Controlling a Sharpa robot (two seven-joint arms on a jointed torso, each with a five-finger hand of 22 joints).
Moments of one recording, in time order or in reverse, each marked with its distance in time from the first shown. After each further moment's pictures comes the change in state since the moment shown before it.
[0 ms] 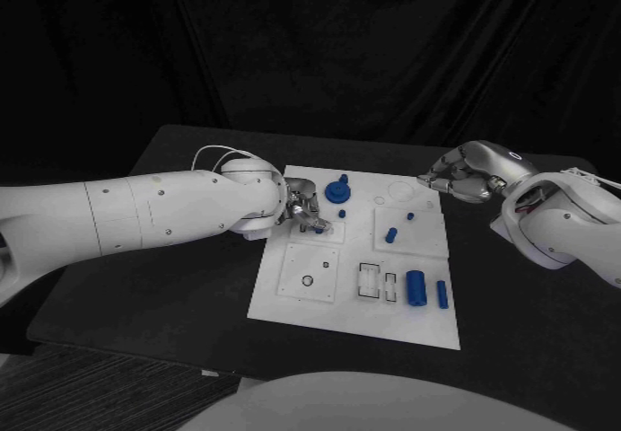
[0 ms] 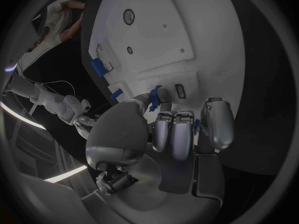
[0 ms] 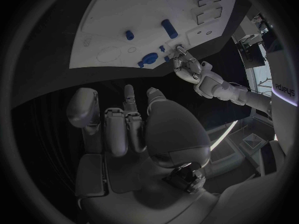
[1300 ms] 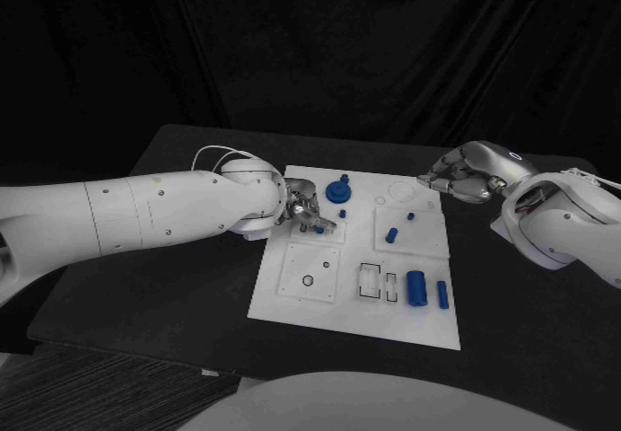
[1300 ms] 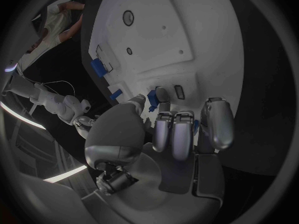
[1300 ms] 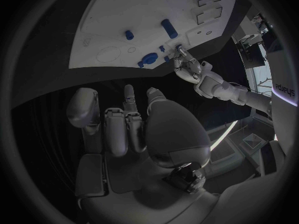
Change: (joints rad) left arm -0.001 -0.003 -0.001 0.002 0.000 -0.002 0.000; left_hand -0.138 0.002 -0.085 0.040 -0.207 0.004 -0.004 -0.005 -0.008 0.004 0.004 0.000 0.000 0.000 0.000 0.000 0.000 0.000 0.009 0.009 0.000 0.000; right arm 0.000 0.002 0.000 -0.001 0.000 0.000 0.000; right_hand 0.000 0.000 0.000 0.000 0.000 0.000 0.000 0.000 0.001 0.000 0.000 0.000 0.000 0.000 0.000 0.000 0.000 0.000 0.000 0.000 0.000 0.000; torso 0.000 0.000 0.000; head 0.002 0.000
